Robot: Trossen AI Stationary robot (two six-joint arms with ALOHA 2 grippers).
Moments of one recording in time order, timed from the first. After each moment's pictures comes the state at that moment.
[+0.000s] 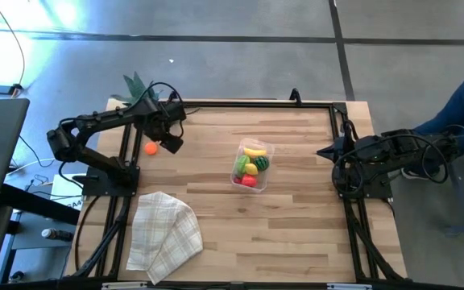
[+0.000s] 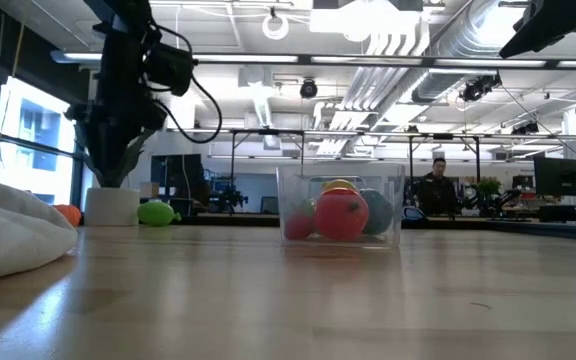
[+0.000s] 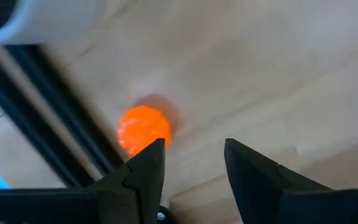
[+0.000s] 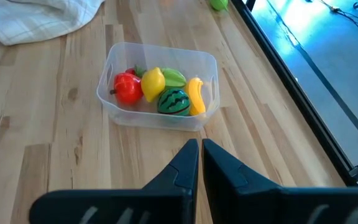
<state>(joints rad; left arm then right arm) 0.72 1.39 0.99 -1.21 -0.16 -0.41 0.20 0.53 0.85 -1.00 0.40 0.16</state>
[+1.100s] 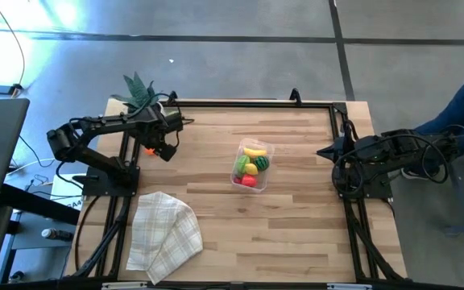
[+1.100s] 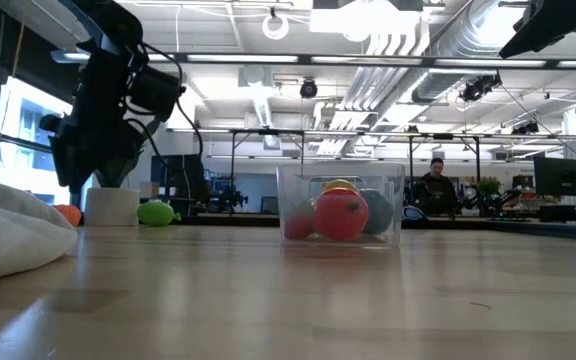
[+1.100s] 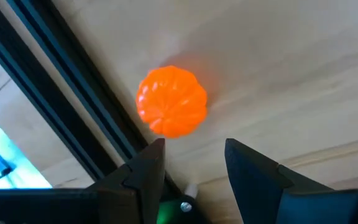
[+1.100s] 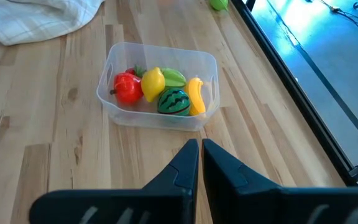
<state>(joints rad) 0.72 1.39 0.82 -1.20 -0.23 -0.45 0.20 0.53 0.85 -1.00 0.40 0.16</state>
